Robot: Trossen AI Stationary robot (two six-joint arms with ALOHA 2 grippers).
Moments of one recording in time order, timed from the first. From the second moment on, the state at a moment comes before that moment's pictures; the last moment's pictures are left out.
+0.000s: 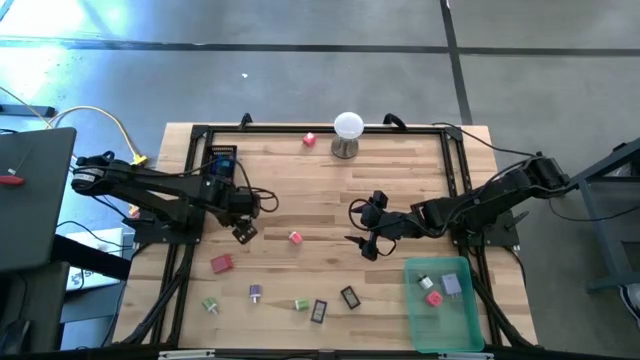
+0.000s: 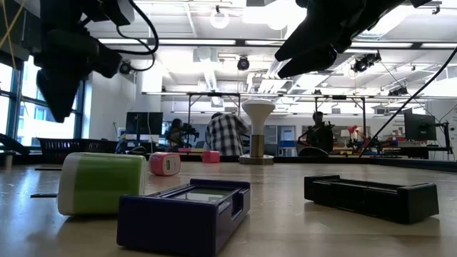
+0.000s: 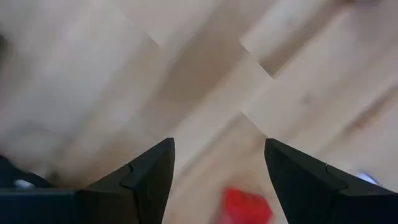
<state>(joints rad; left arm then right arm) -0.06 1.14 0.81 -1.04 0.01 -0.85 0.28 1.37 0.80 -0.05 0.42 0.32</state>
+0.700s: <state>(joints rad) -0.24 1.16 0.81 -1.03 0.00 -0.94 0.28 1.37 0.80 -0.05 0.42 0.32</state>
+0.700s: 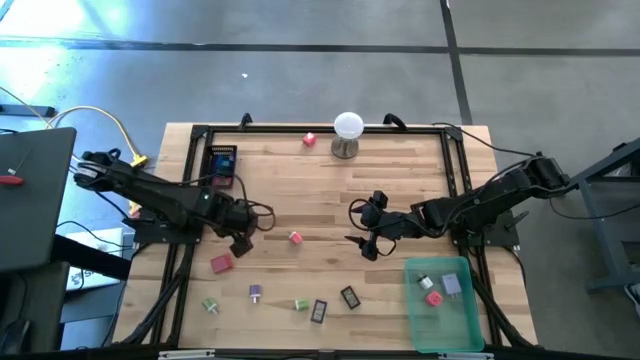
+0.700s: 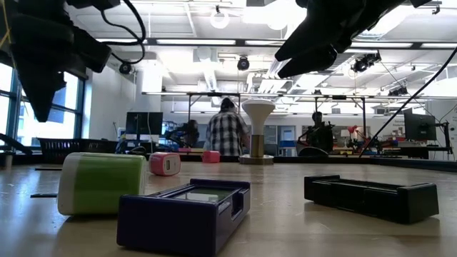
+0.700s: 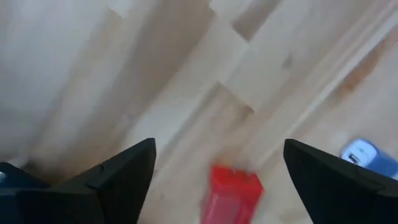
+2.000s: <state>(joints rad) -0.73 1.33 0.81 -0.98 -0.02 -1.07 0.28 1.37 0.80 -0.05 0.42 0.34</state>
